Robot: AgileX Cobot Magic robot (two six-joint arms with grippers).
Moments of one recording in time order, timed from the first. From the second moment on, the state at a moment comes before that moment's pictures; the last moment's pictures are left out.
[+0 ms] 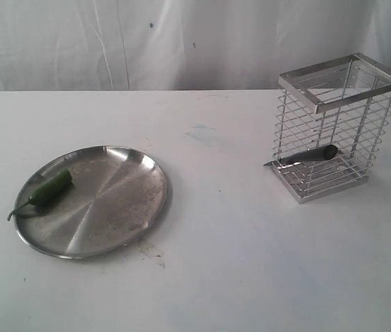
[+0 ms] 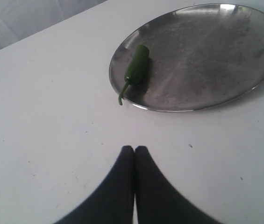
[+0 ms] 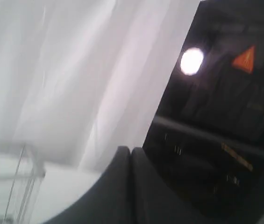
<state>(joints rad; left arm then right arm) 0.01 0.00 0.02 -0.15 0.42 0.47 -0.05 0.42 -0.66 -0.56 0.25 0.17</state>
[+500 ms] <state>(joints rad) 0.01 0.00 0.02 -0.15 0.42 0.47 -0.03 1.18 -0.66 -0.13 0.58 0.20</state>
